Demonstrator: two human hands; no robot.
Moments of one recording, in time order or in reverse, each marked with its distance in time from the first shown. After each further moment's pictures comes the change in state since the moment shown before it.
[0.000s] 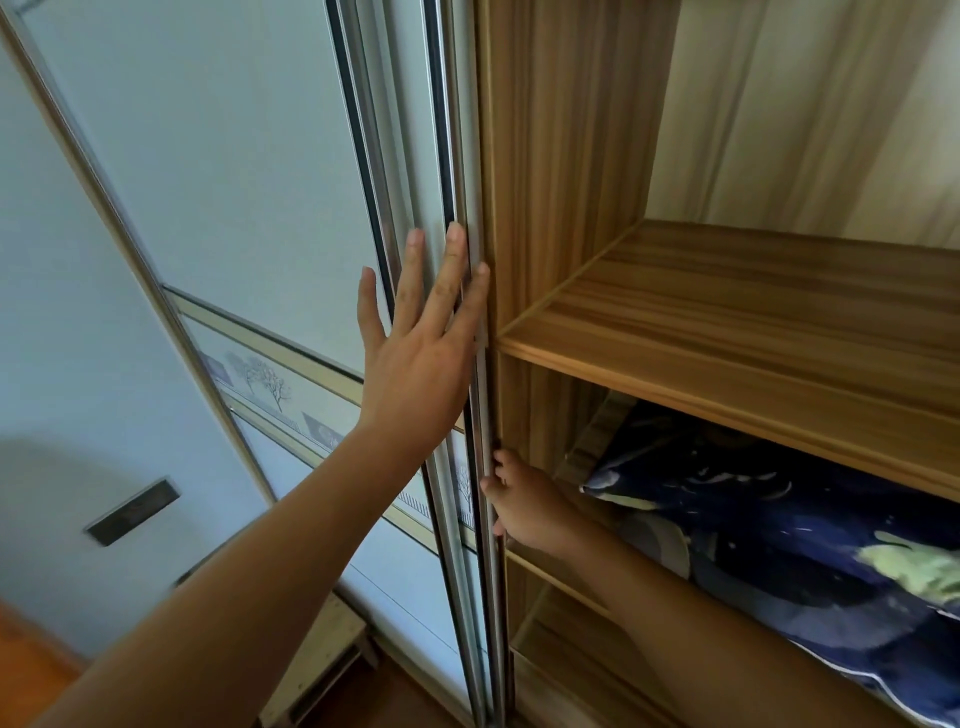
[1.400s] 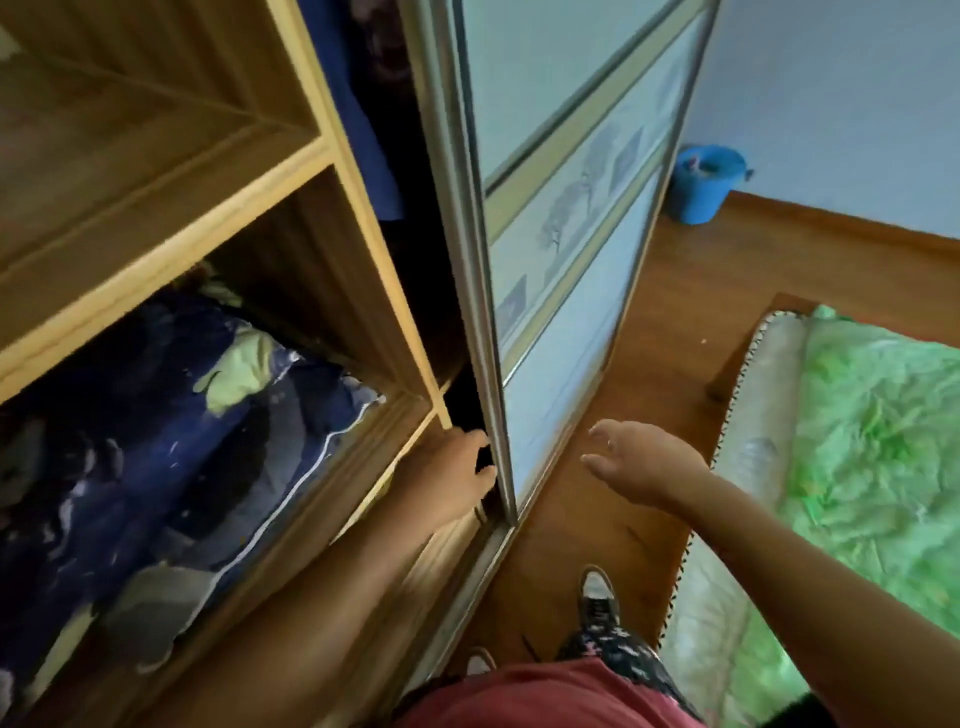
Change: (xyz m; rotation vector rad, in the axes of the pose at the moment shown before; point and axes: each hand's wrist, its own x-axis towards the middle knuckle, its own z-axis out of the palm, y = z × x) left_hand -0.195 0.432 0.013 -0.770 -0.913 1.440; right_hand -0.448 0.251 0.014 0.041 0.860 1.294
